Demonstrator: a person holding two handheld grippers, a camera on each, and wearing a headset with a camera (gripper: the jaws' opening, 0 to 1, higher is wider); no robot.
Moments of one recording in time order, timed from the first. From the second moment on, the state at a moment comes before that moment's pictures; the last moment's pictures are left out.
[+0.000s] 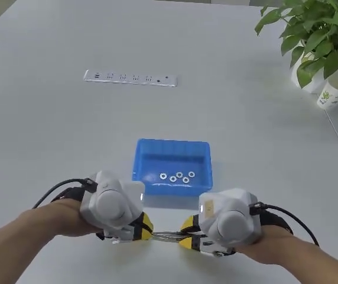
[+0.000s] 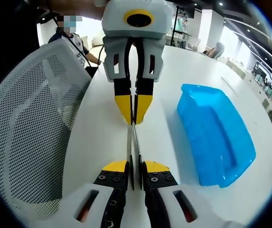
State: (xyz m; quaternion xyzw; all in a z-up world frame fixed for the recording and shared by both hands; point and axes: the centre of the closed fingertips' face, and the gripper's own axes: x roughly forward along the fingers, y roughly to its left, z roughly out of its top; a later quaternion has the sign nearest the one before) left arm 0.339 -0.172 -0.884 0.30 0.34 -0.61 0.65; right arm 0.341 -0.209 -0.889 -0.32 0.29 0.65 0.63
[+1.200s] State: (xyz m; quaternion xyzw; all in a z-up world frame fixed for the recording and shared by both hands) left arm 0.355 -0.125 -0.815 0.18 0.30 -0.49 0.80; right arm 0.387 -0.285 -0.814 -0.19 0.27 0.52 0.78
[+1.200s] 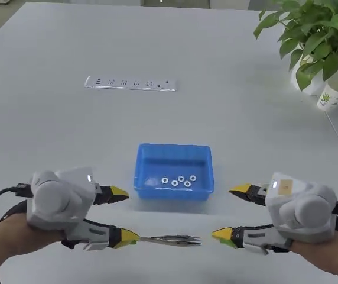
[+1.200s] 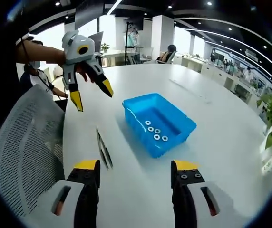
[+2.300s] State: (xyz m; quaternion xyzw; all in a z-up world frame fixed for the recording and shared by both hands) left arm 0.345 -0.119 -0.784 0.14 0.25 -0.43 0.85; right arm 0.375 -0.315 -0.784 -0.15 0.21 0.50 0.83
